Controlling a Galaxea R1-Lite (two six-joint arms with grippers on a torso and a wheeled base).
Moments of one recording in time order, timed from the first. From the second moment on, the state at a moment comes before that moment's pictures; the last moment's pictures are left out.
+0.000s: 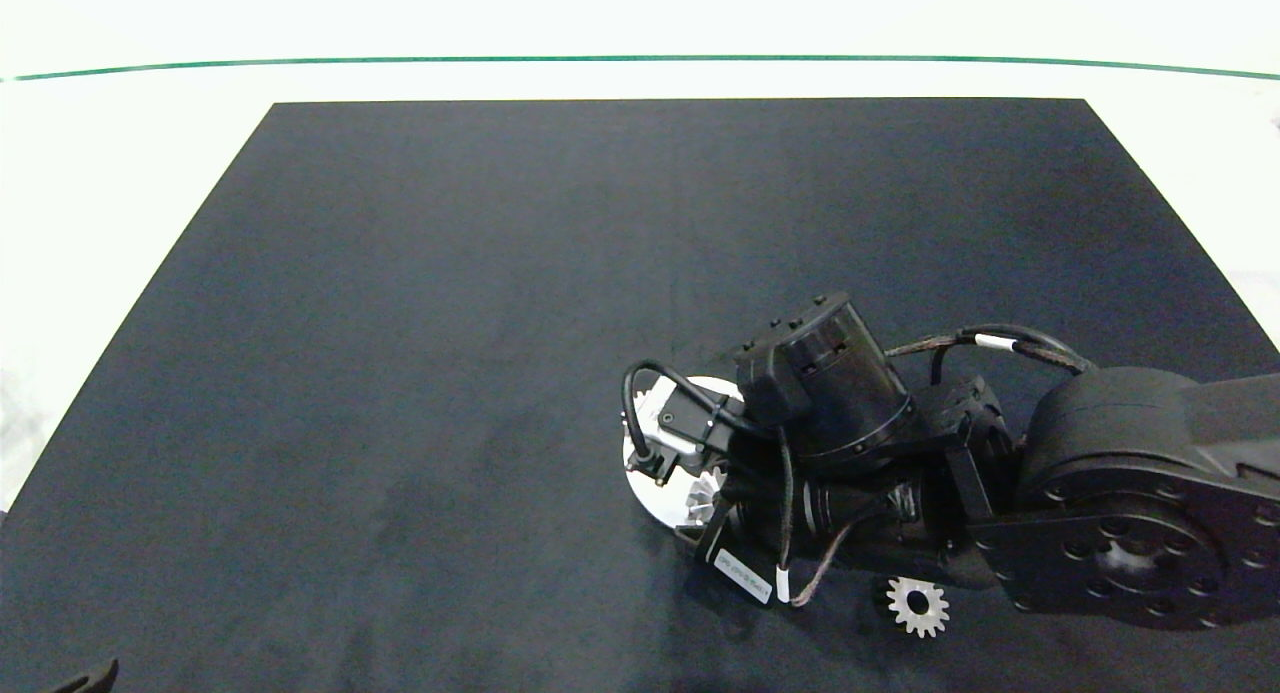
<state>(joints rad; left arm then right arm) -0.29 0.63 -0.75 0.48 0.00 0.17 0.88 1.83 -1.22 0.14 -0.21 -0.35</state>
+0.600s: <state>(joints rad) -0.28 0.63 -0.74 0.48 0.01 0.17 0.85 1.71 -1.26 0.21 -0.21 -0.35</state>
